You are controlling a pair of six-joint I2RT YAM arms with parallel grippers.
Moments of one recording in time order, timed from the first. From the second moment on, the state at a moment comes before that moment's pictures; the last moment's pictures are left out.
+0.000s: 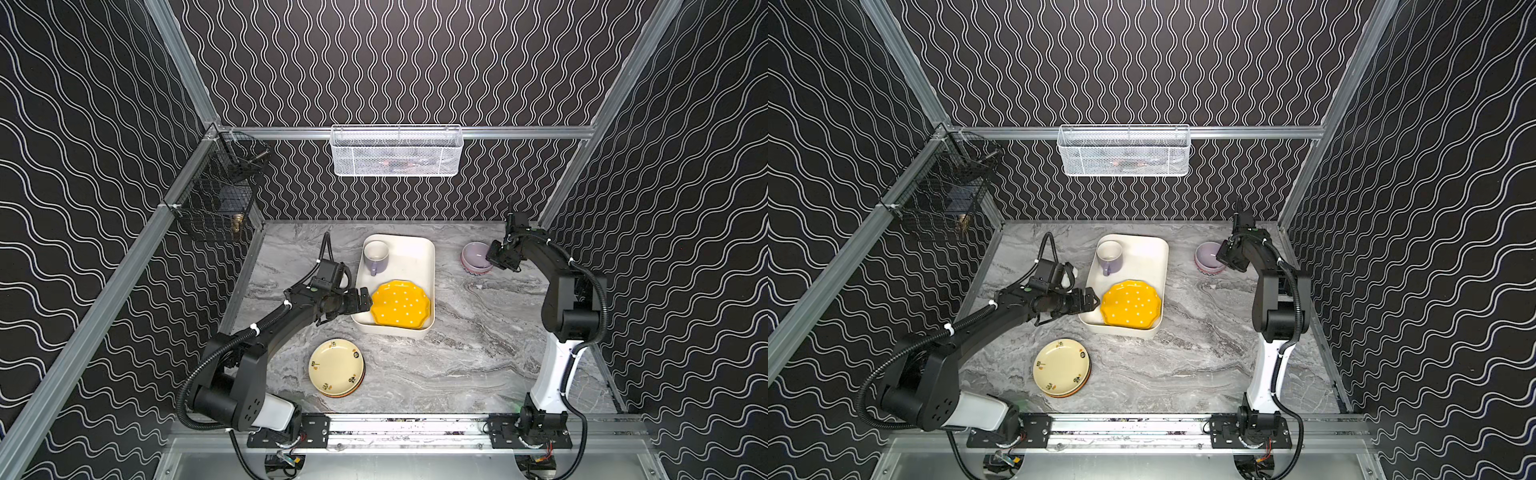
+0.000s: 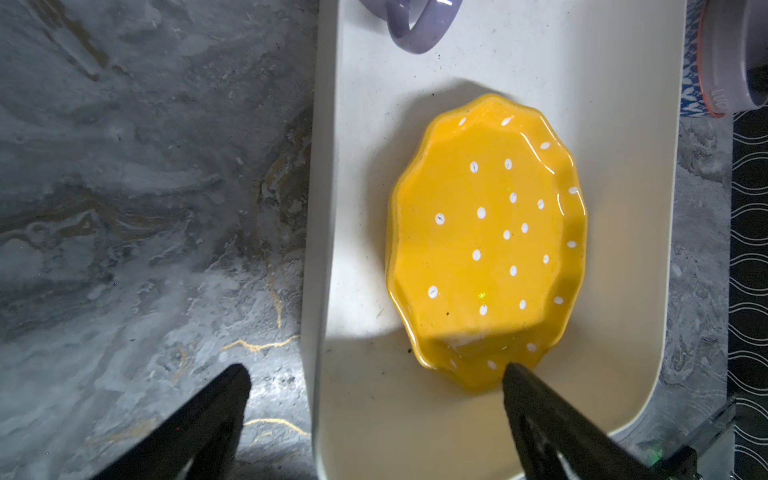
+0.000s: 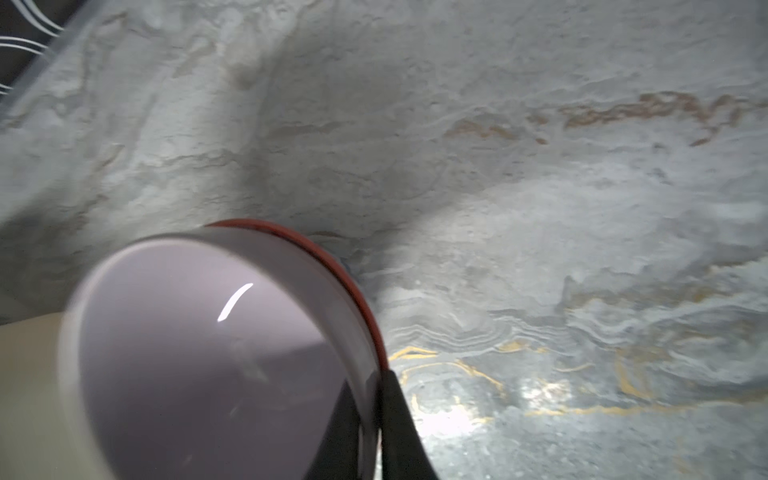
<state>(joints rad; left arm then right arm) -0.26 1.45 0.90 -0.45 0.26 -0.44 -0.01 2.08 1.68 -0.75 -0.07 0.48</state>
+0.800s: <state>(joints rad) -0.26 1.37 0.89 -0.46 0.29 -0.42 0.09 1.98 1.77 -0.85 -0.03 0.48</state>
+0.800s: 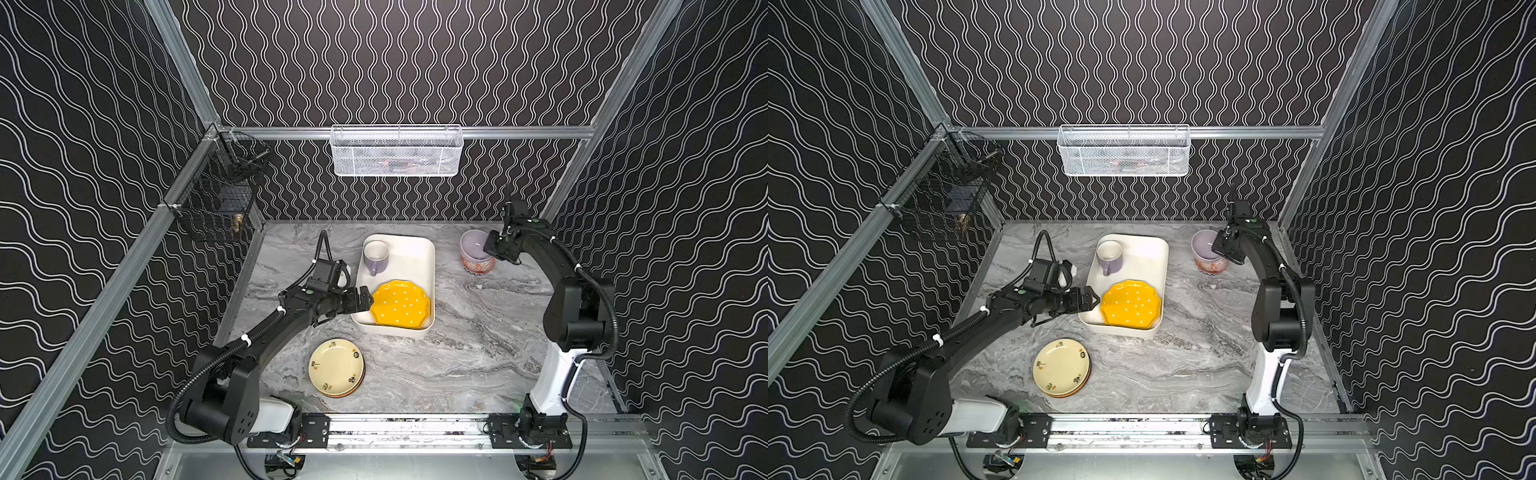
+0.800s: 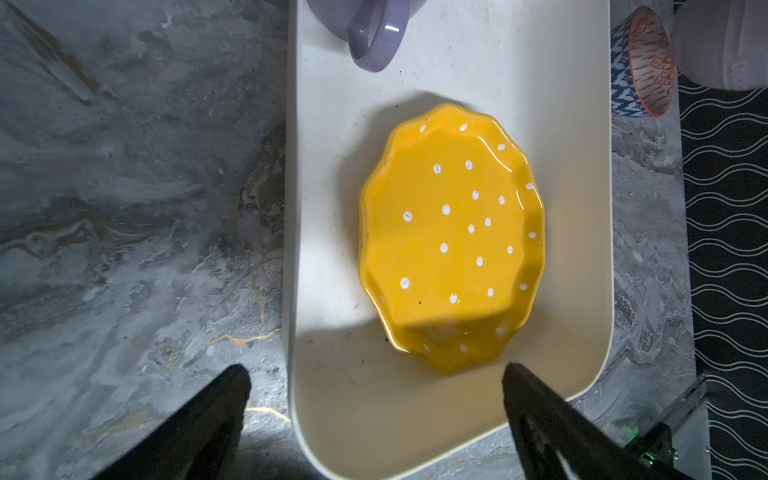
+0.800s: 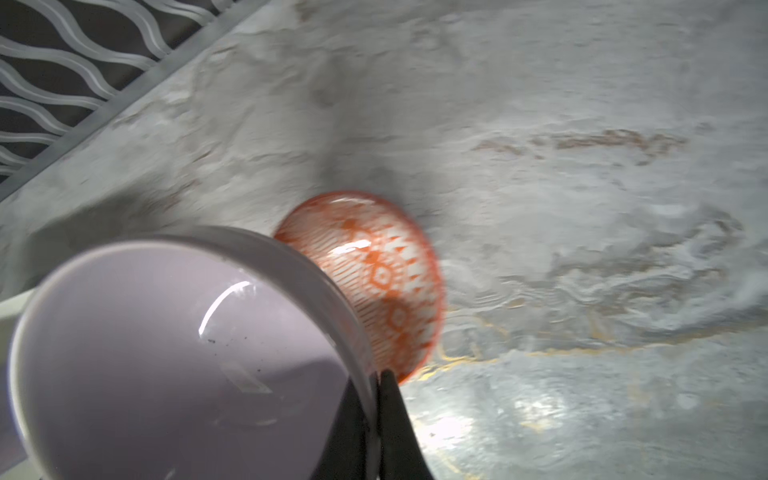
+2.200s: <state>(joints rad) -0.26 1.29 0.84 -0.52 0.31 -0.36 0.43 2.40 2.18 -0.95 -0.02 0.52</state>
